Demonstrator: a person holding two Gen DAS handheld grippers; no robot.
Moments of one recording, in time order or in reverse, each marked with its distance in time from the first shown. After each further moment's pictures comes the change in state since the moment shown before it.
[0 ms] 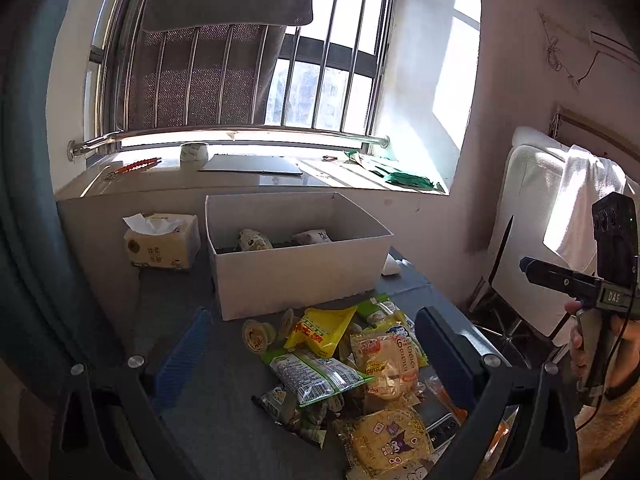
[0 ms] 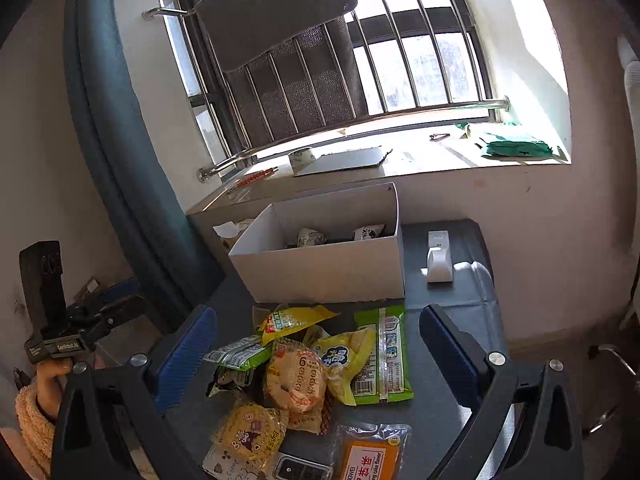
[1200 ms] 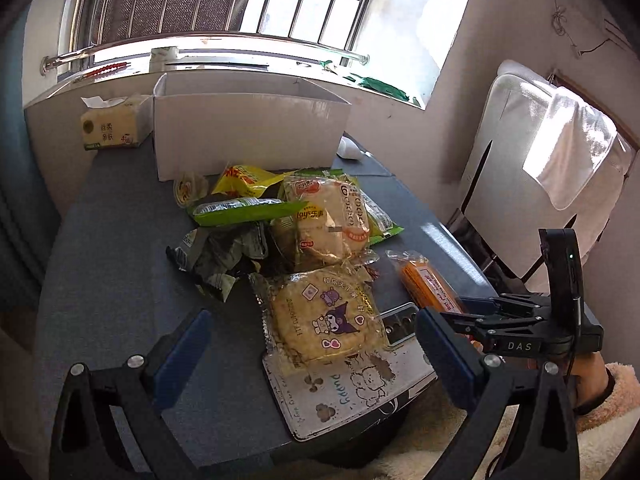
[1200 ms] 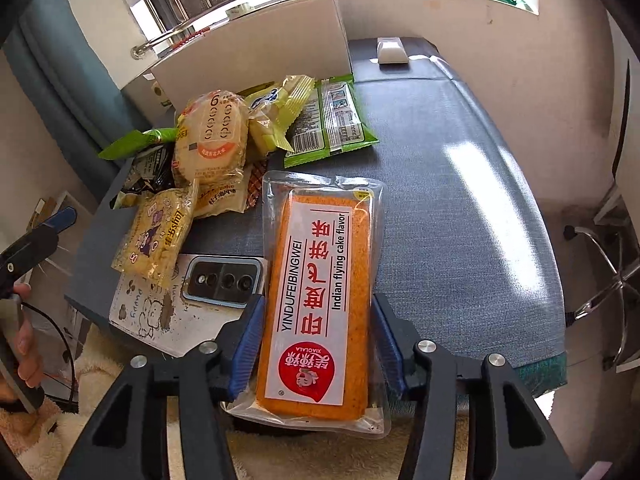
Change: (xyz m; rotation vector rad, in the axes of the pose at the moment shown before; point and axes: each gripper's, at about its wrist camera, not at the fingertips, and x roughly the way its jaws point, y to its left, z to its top) left arm 0.032 -0.045 -0.101 -0.060 0.293 -0.100; right arm 0.038 -0.031 -0.152 0.087 0.438 -0.123
